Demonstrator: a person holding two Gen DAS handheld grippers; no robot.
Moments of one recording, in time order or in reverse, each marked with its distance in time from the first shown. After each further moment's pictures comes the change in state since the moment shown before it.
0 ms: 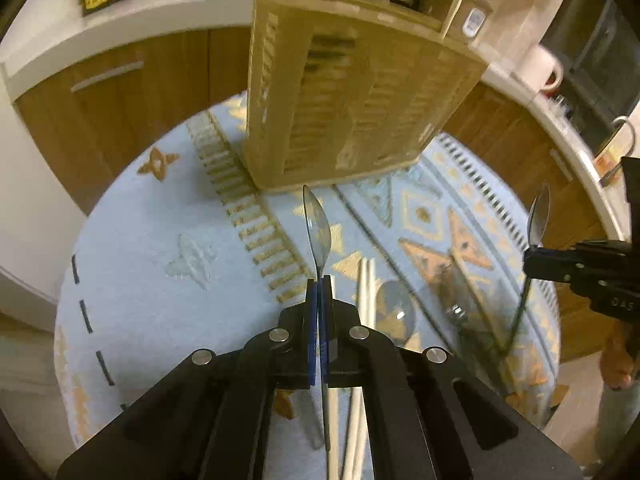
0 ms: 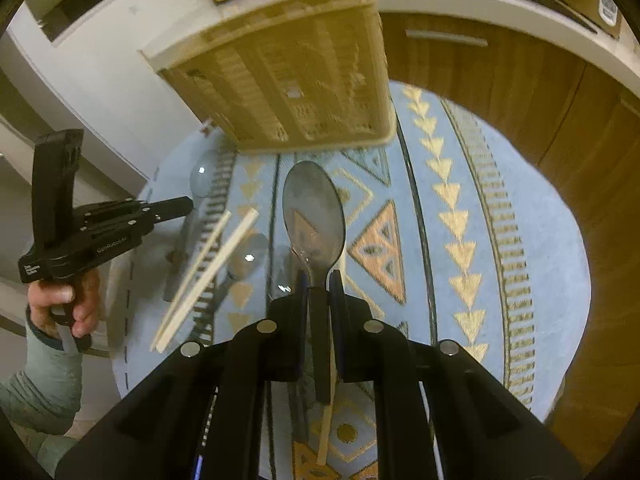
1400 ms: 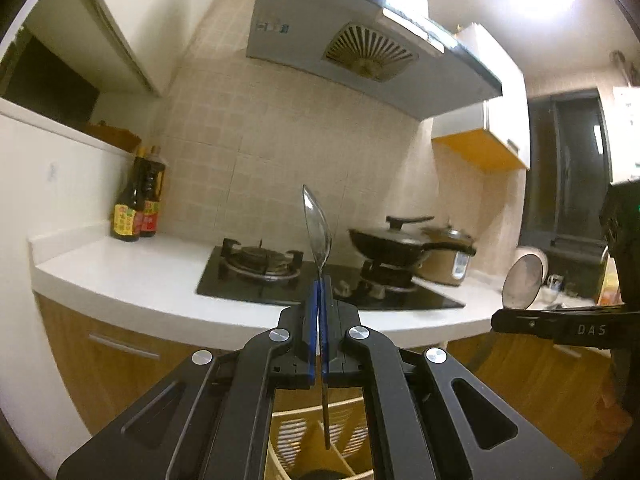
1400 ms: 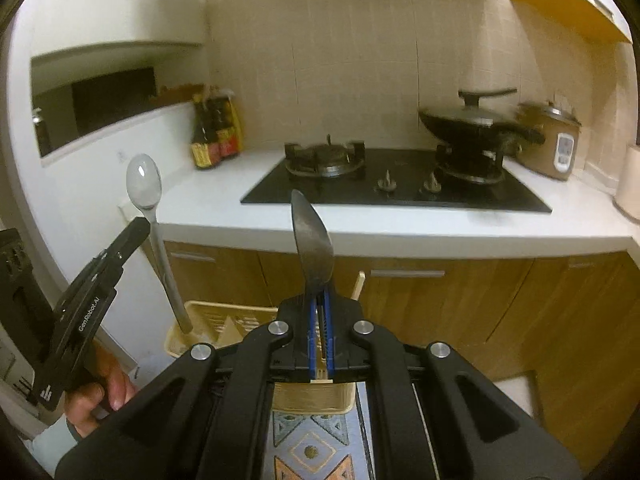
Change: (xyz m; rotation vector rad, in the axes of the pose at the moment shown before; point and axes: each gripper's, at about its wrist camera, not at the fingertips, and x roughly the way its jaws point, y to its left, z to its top) left arm -0.082 -0.027 0.109 0.034 -0.956 0.039; right arm -0.085 0.027 0.146 -0.050 -0.557 -0.190
